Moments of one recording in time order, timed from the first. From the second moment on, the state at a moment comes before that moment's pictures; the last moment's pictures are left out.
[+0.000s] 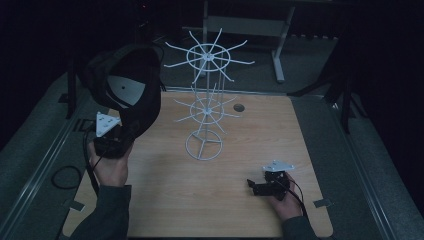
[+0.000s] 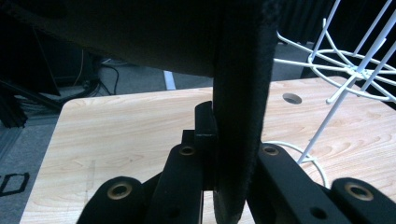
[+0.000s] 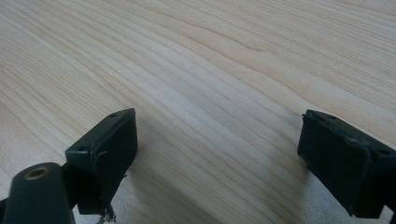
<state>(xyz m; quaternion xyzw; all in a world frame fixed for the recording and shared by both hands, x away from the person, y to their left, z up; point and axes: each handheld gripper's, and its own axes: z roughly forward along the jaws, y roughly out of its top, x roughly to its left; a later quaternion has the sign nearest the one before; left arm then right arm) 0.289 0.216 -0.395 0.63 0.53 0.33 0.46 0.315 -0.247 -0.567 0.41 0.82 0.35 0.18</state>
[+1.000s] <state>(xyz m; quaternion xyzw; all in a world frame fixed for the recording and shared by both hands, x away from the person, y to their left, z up) 0.298 0.205 -0.383 0.63 0.52 0.36 0.44 0.315 -0.247 -0.567 0.41 0.82 0.35 0.18</state>
